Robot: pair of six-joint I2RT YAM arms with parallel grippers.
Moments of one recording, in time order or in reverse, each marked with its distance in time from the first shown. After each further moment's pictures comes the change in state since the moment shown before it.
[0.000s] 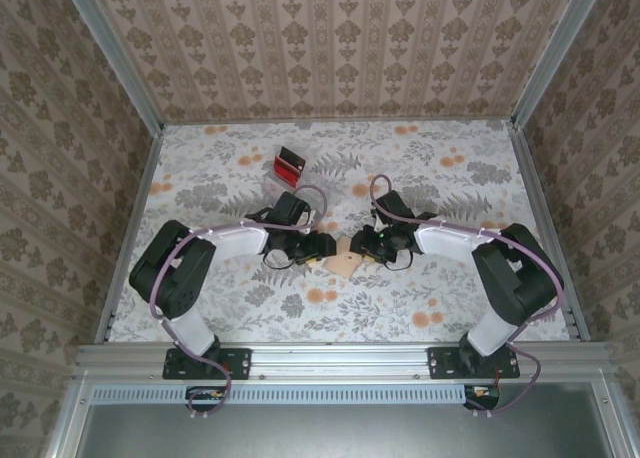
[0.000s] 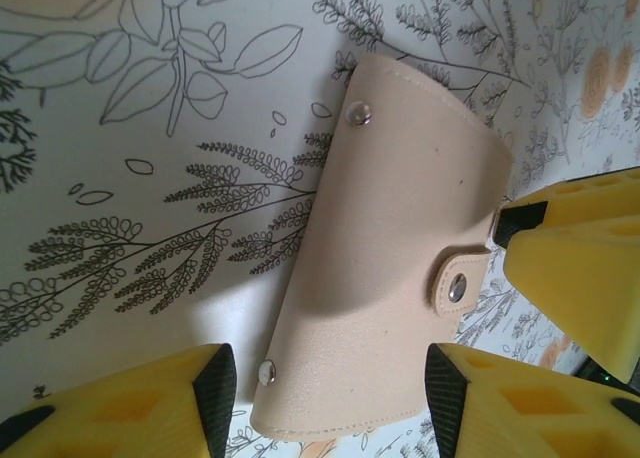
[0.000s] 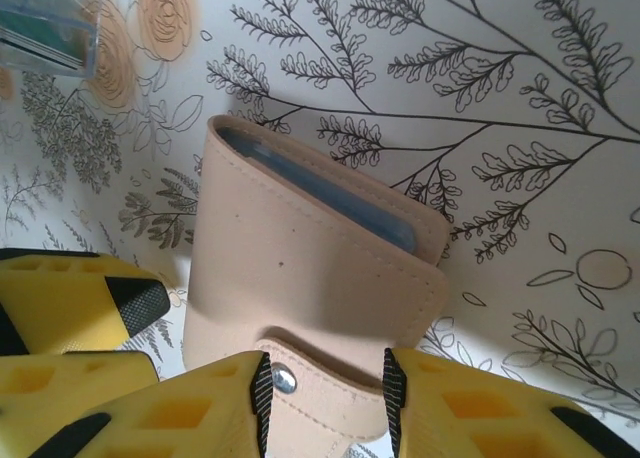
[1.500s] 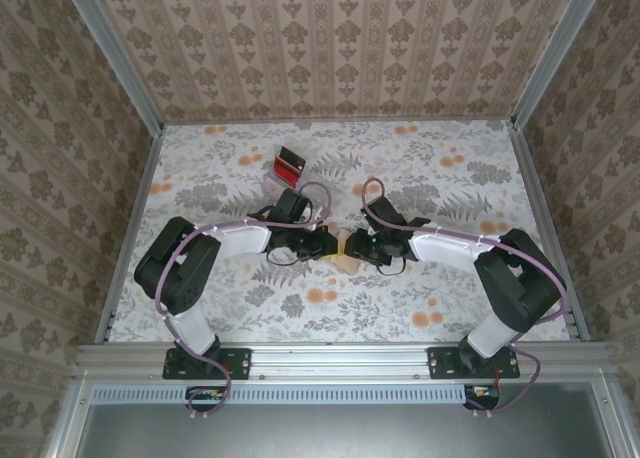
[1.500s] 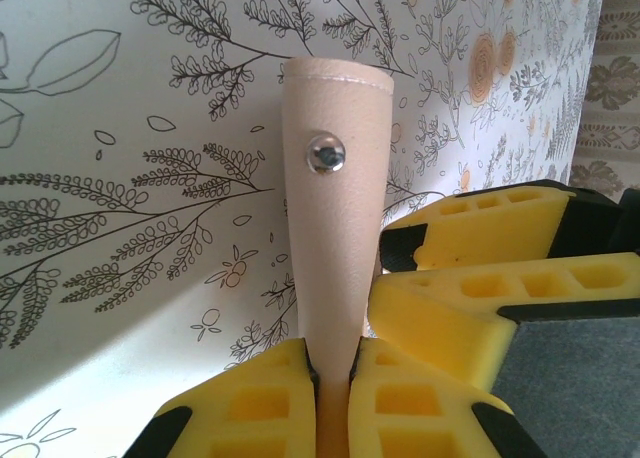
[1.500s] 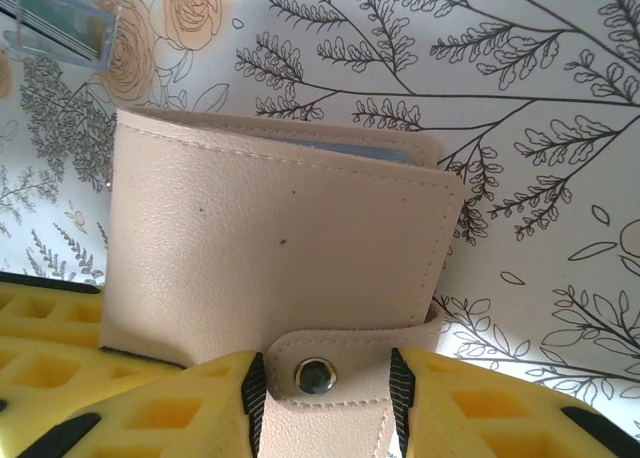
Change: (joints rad) left arm 0.004 0.031 0.014 0.113 0.160 -0.043; right arm 0.095 -0.030 0.003 -0.003 0.141 0.048
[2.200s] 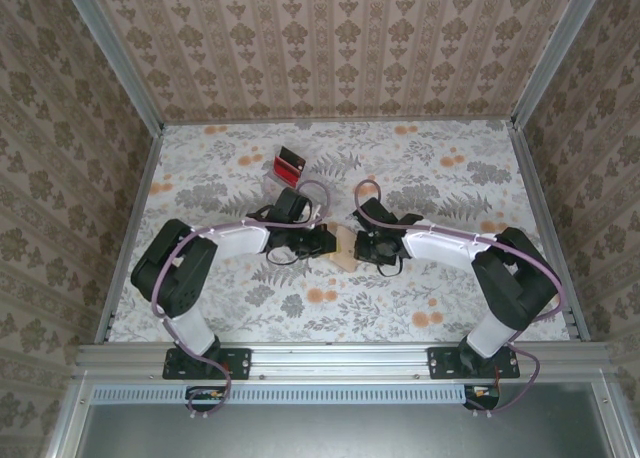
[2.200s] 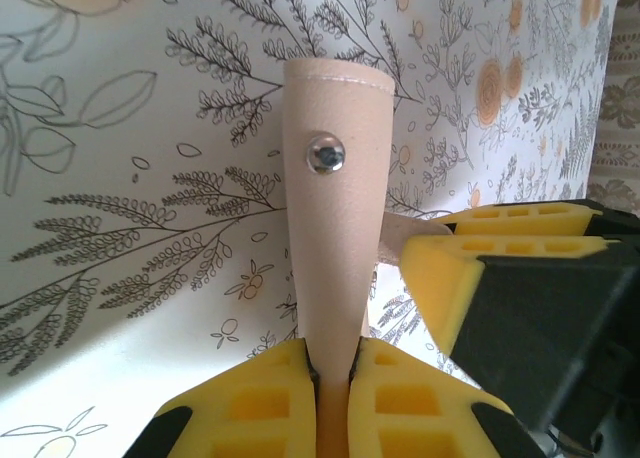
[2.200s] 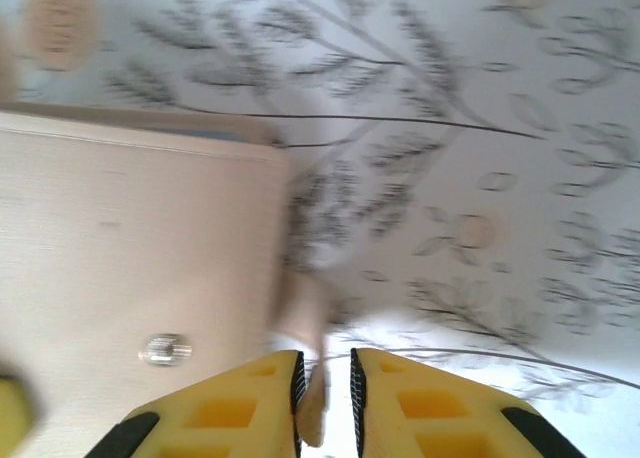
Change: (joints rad) left arm -0.003 -0.027 -0.002 -0.010 -0.066 0.006; right arm 0.042 0.014 0.068 -0.208 0.229 -0.024
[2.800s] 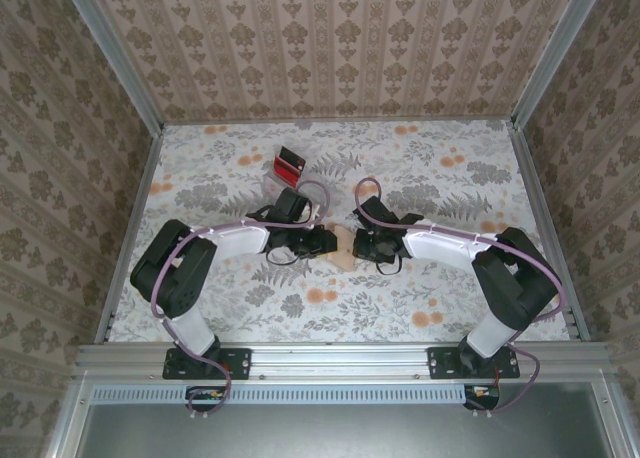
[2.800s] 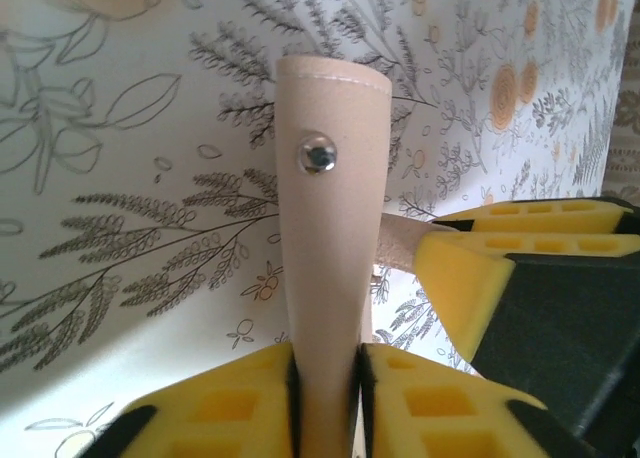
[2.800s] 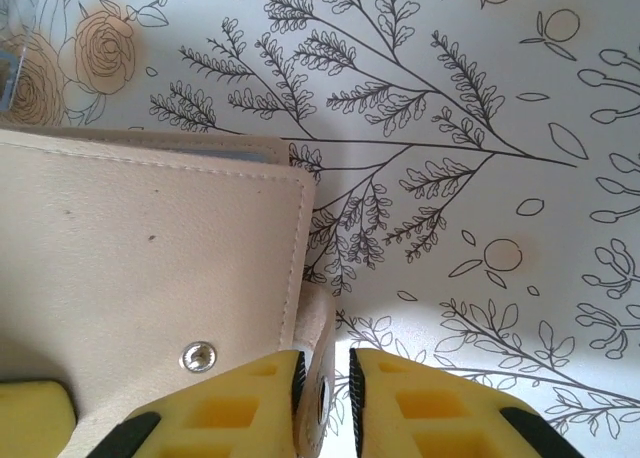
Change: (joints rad) left arm 0.000 -0.001 0.000 -0.021 -0.025 0.003; right arm -0.006 -0.001 -0.001 0.063 -0.027 0.002
